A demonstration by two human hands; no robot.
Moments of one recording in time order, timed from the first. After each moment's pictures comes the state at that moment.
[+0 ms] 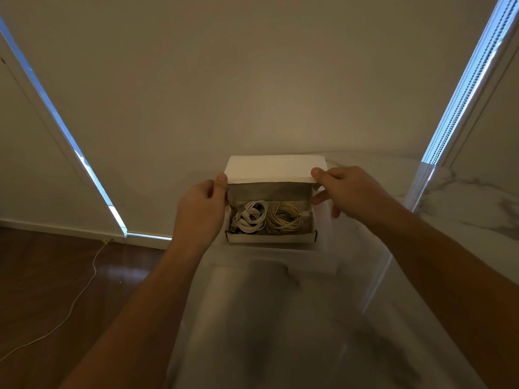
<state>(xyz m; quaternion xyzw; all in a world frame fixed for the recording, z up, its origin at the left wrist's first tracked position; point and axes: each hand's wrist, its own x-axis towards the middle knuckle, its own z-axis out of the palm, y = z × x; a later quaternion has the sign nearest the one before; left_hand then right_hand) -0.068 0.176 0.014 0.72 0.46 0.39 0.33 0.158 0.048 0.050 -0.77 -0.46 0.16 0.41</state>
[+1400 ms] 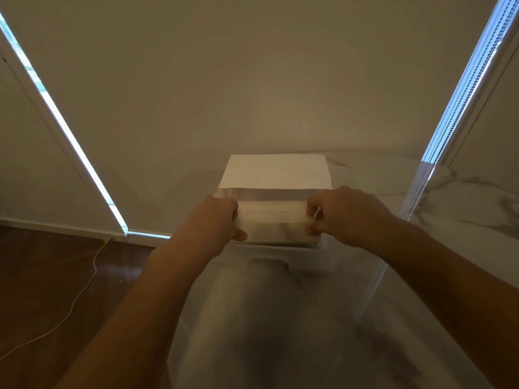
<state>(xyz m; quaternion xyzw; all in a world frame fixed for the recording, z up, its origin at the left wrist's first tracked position) -0.069 0.155 0.032 0.88 0.45 0.08 0.13 0.131 0.032 0.052 -0.80 -0.59 0.03 0.03</state>
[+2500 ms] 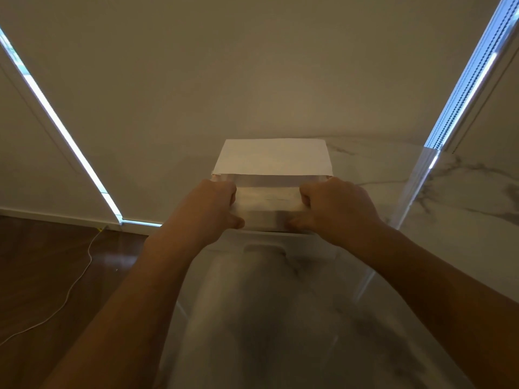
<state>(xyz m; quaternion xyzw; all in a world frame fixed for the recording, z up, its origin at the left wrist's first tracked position) -0.065 0.160 0.028 0.90 0.41 0.10 0.11 0.125 0.041 0.022 -0.79 -0.61 -0.07 0.10</state>
